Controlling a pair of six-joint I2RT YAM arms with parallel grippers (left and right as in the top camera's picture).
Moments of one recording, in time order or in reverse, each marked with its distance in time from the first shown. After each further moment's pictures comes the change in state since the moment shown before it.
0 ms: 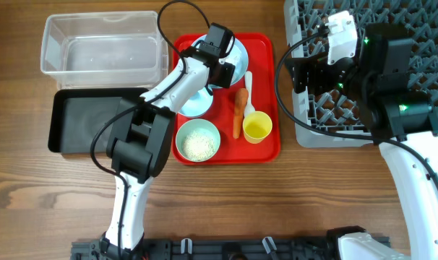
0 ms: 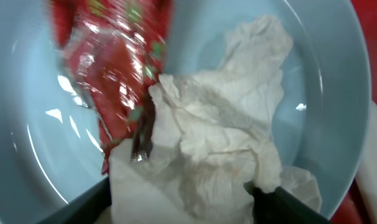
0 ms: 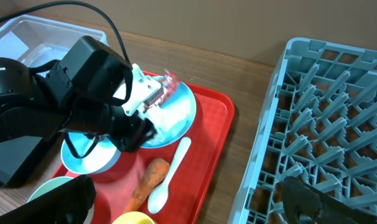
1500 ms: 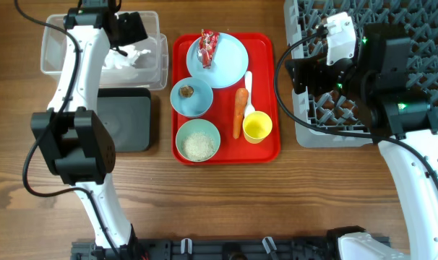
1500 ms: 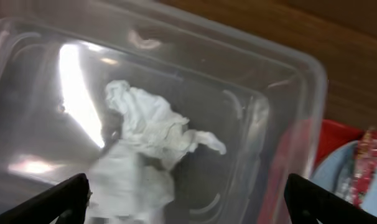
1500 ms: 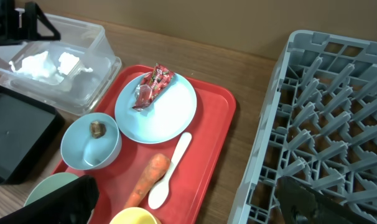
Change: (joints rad) left arm 0.459 -0.139 0.220 -0.270 0.012 -0.198; right arm 0.000 0.008 0.000 -0.014 0.000 0.000
